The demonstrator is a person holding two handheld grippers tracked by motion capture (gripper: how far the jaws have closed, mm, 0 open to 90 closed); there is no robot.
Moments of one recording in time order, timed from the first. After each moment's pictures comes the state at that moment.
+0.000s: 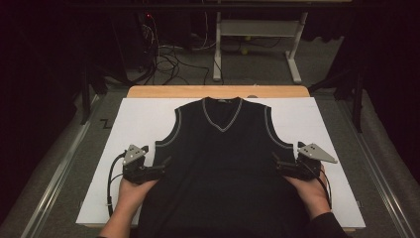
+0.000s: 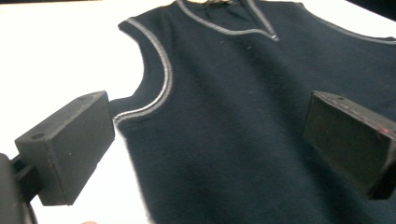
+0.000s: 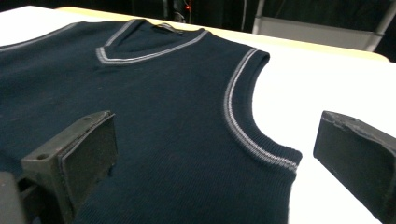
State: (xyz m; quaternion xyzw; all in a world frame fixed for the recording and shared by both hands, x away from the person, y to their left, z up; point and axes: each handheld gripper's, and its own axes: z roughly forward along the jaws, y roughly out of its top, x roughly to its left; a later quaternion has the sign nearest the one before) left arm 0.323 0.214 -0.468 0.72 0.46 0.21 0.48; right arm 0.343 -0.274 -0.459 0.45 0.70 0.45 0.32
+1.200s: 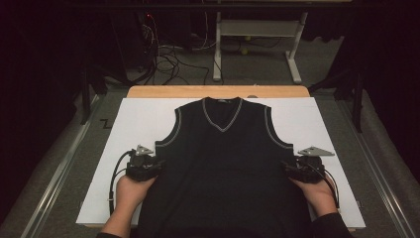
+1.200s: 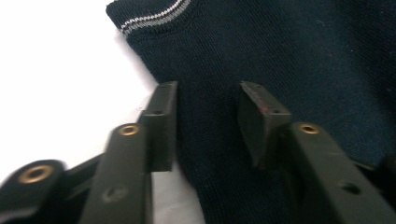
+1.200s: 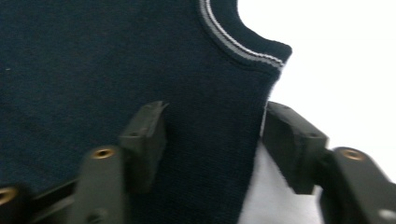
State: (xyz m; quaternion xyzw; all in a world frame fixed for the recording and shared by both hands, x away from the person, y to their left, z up) left arm 0.341 0.212 -0.481 0.78 0.51 0.15 0.33; right arm 0.348 -0.294 -0.474 0.51 0.76 0.32 0.23
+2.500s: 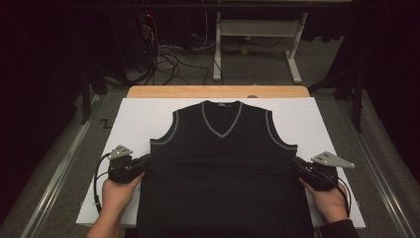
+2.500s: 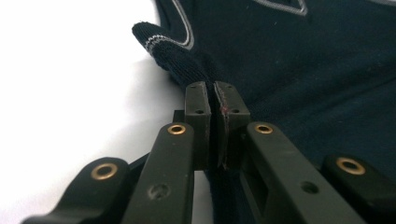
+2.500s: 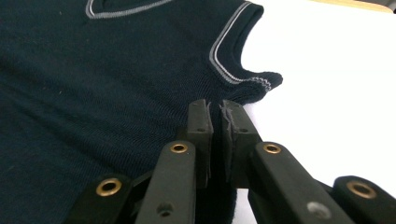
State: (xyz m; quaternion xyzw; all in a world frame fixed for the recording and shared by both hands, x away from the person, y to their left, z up) left arm 0.316 0.251 -0.455 0.74 0.50 0.14 0.44; right arm 0.313 -0.309 -0.451 0.46 0.75 0.40 0.27
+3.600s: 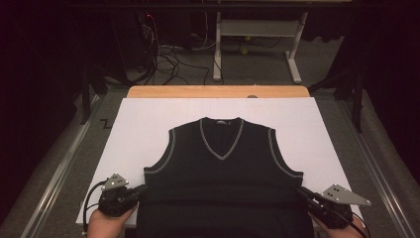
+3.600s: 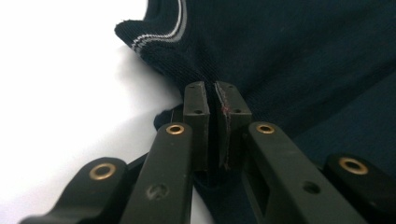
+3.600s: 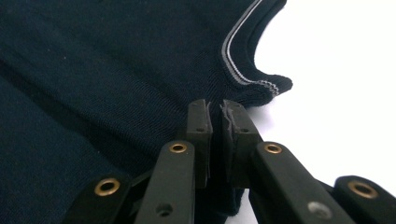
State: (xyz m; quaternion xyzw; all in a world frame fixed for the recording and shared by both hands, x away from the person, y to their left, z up) left arm 0.245 0.251 -0.469 0.78 0.49 0.10 0.38; right arm 0.232 -0.317 -0.459 0.42 0.78 0.39 0.24
